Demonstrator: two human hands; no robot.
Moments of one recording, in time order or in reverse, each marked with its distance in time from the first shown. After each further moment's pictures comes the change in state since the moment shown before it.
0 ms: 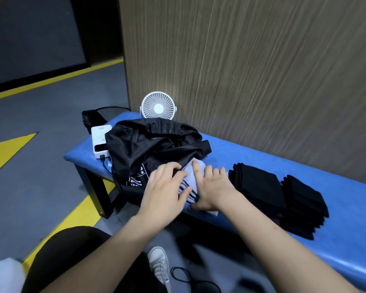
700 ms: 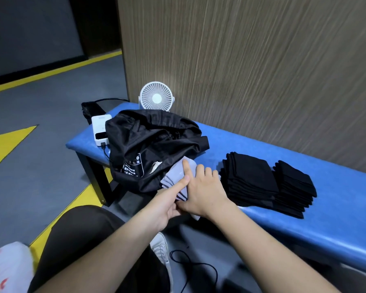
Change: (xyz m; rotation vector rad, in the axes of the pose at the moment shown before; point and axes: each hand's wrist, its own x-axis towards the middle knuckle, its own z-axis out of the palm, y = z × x) left_hand -0.028 0.039 -0.006 -1.400 -0.460 -1.104; right_hand -0.052 -0.038 0.014 0.204 0.247 0.037
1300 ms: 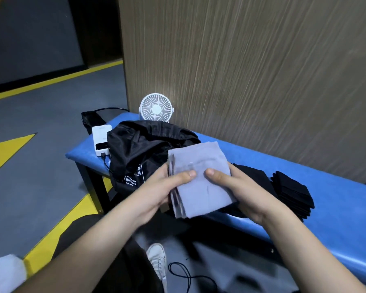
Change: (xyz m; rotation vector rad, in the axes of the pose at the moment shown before) left_hand -0.067 0.071 0.004 0.171 -0.227 0.401; right_hand -0.044 0.061 -0.087 1.715 -0.162 0.034
